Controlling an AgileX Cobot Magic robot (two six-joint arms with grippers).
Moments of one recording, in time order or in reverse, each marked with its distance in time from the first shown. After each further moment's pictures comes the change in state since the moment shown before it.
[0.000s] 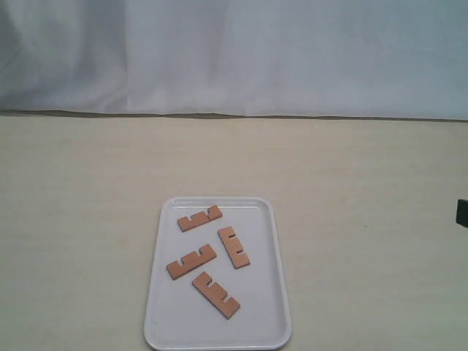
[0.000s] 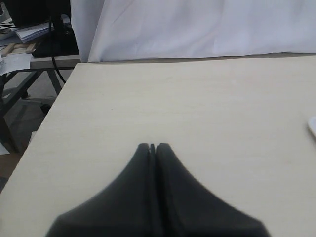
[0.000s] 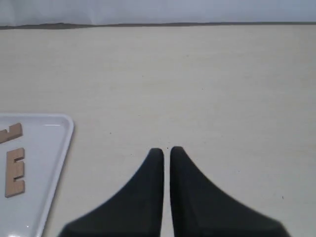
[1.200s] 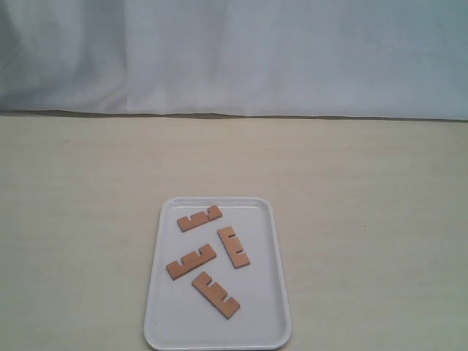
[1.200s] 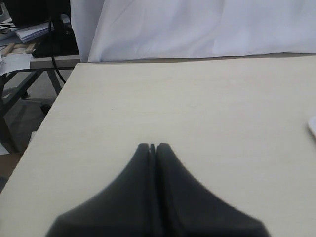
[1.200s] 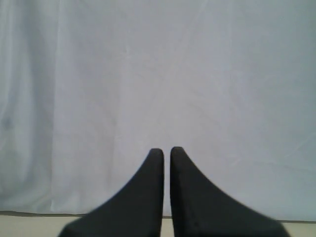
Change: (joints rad) left arm 0.000 0.000 0.000 0.000 0.000 0.000; right arm 0.061 -0.761 0.194 0.010 -0.221 0.004
